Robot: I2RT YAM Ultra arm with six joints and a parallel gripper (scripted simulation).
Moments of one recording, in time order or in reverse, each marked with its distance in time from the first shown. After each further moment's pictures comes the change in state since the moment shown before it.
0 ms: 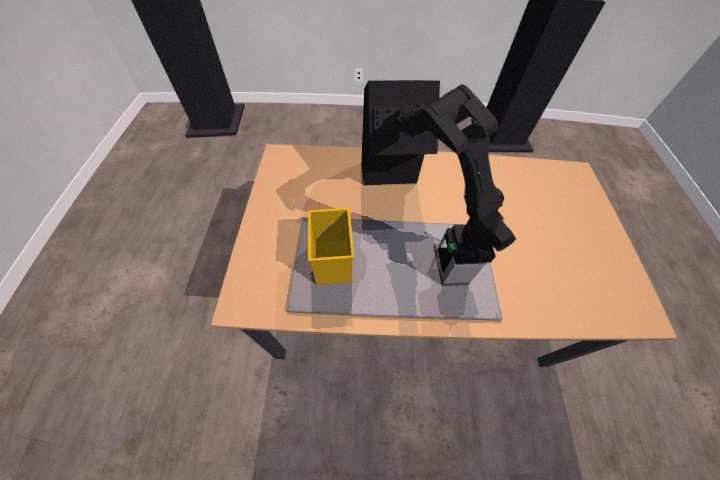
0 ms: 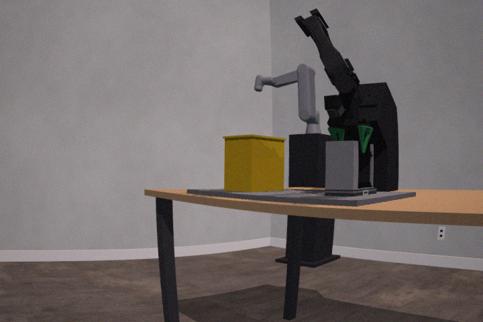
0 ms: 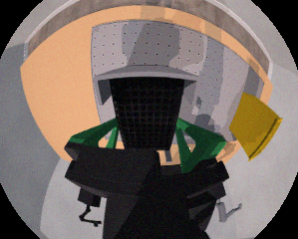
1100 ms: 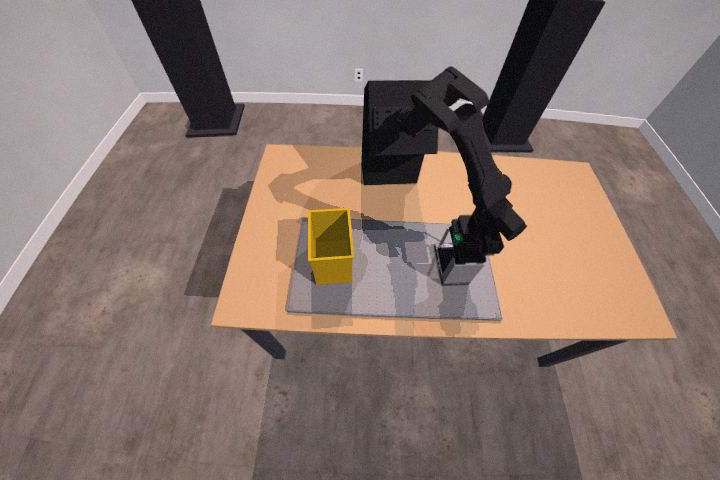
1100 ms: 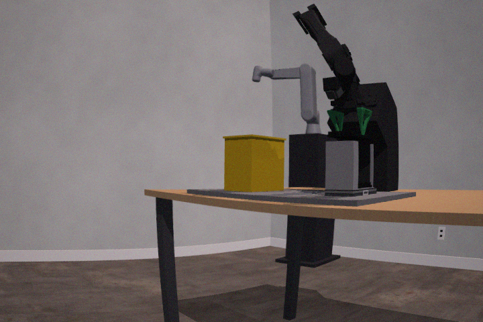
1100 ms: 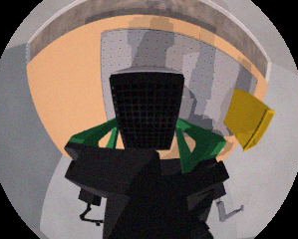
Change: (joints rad) arm 0.072 -0.144 0.000 -0.154 0.055 0.053
